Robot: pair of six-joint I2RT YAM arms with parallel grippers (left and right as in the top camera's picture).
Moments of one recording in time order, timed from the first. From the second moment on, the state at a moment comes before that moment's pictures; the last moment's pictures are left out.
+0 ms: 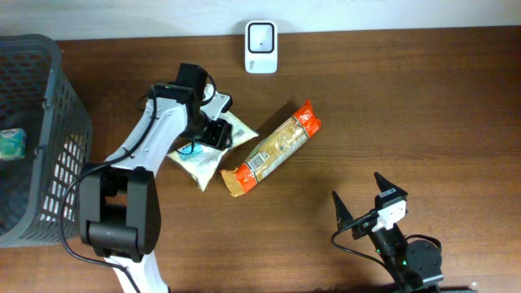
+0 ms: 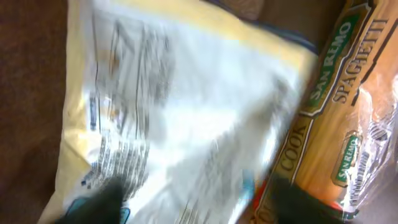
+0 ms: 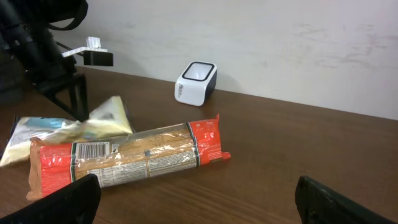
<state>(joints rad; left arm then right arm) -0.20 1.99 1.52 -0.92 0.25 0.18 0.20 0.01 0.01 -0.06 -0.18 -0.03</state>
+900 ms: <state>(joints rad) 0.45 1.55 1.98 -1.10 -0.22 -0.07 0.20 0.01 0.01 -0.06 -0.18 -0.03</state>
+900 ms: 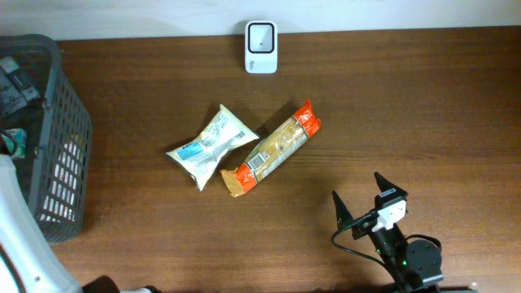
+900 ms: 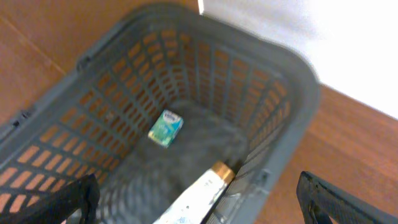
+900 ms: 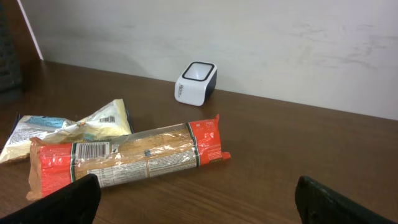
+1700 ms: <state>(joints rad) 0.68 1.90 1.98 -1.14 -0.06 -0.12 0.20 0.01 0.01 -0.06 -0.18 -0.03</state>
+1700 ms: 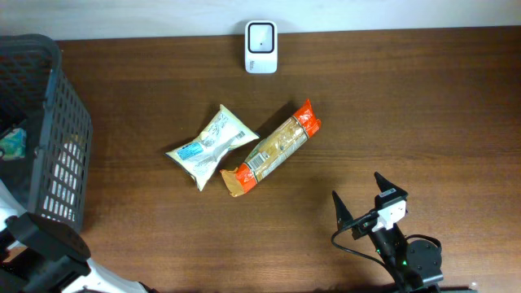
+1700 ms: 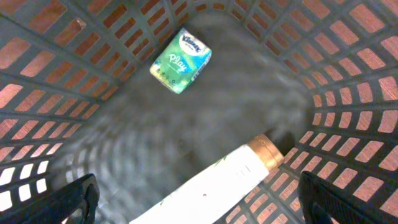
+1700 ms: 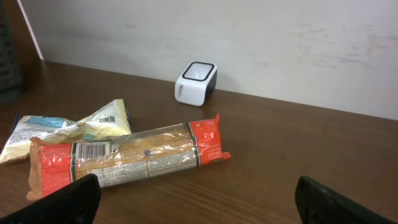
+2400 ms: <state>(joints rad) 0.70 2.12 1.89 -1.23 0.15 0.36 0.20 0.01 0.01 -0.06 -0.18 -0.03</state>
